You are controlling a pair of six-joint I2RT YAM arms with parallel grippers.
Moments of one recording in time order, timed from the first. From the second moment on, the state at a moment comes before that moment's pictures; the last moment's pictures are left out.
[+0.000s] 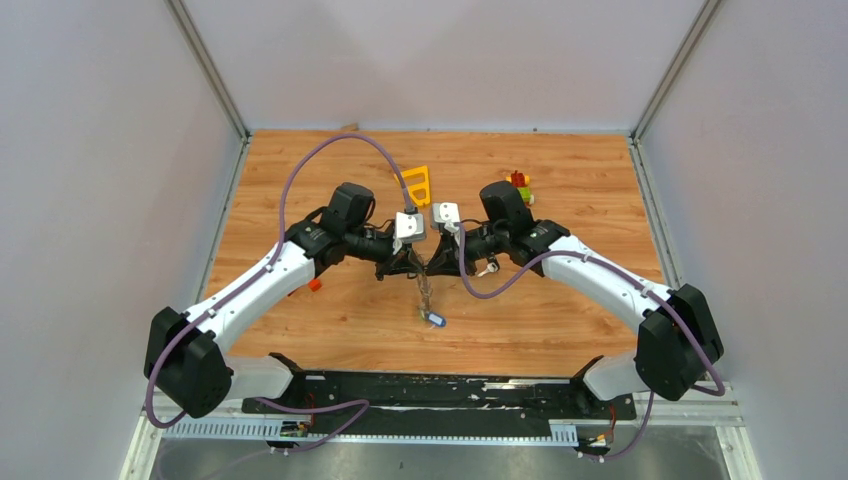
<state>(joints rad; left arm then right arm) -0.59 1.28 1.02 -0.49 0.83 0.53 0.66 1.42 1.04 -0.24 -0.93 -0.49</state>
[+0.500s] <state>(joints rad) -0.59 1.28 1.01 -0.48 0.83 0.53 0.66 1.42 1.04 -0.24 -0.92 -0.48</state>
